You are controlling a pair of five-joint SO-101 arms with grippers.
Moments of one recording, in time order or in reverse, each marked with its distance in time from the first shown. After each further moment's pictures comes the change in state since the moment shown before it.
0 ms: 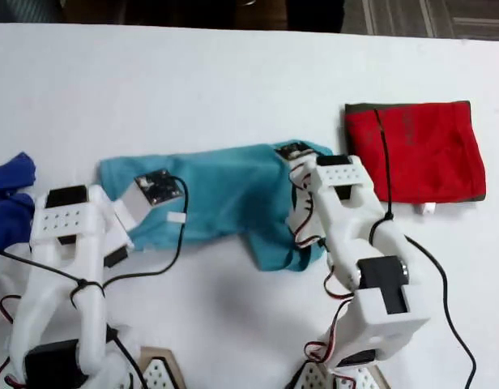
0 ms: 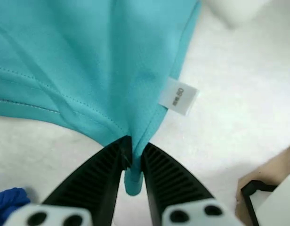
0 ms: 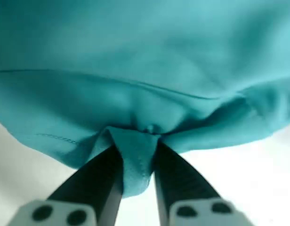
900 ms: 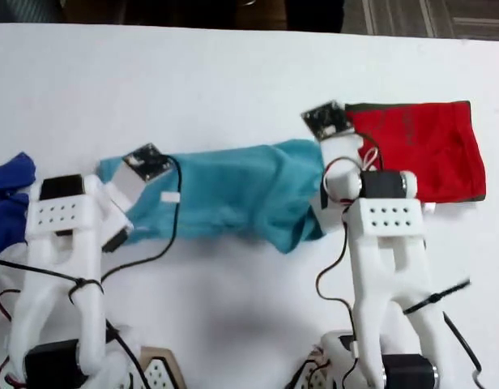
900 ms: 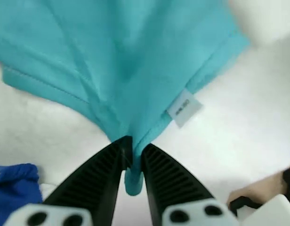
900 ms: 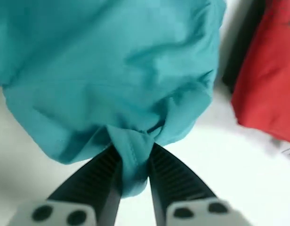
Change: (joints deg) left arm 1.3 0.0 -6.4 3.2 11.6; right arm 3.9 -34.5 6.9 3.0 4.4
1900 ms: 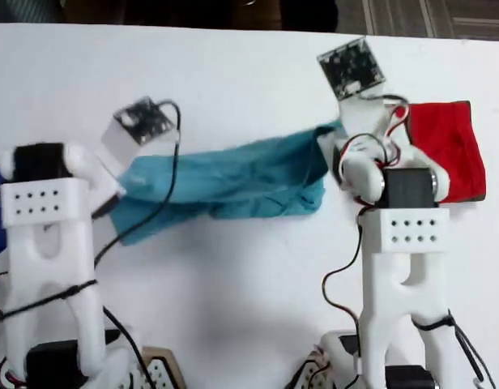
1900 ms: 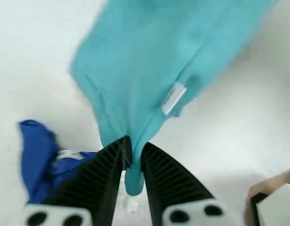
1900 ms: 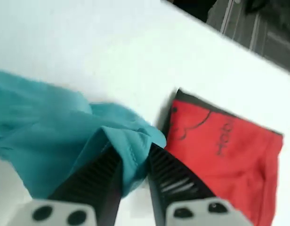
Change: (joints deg) left arm 2.1 0.0 -32.0 17.8 0.2; right arm 0.0 -3.7 -22.6 -7.8 0.0
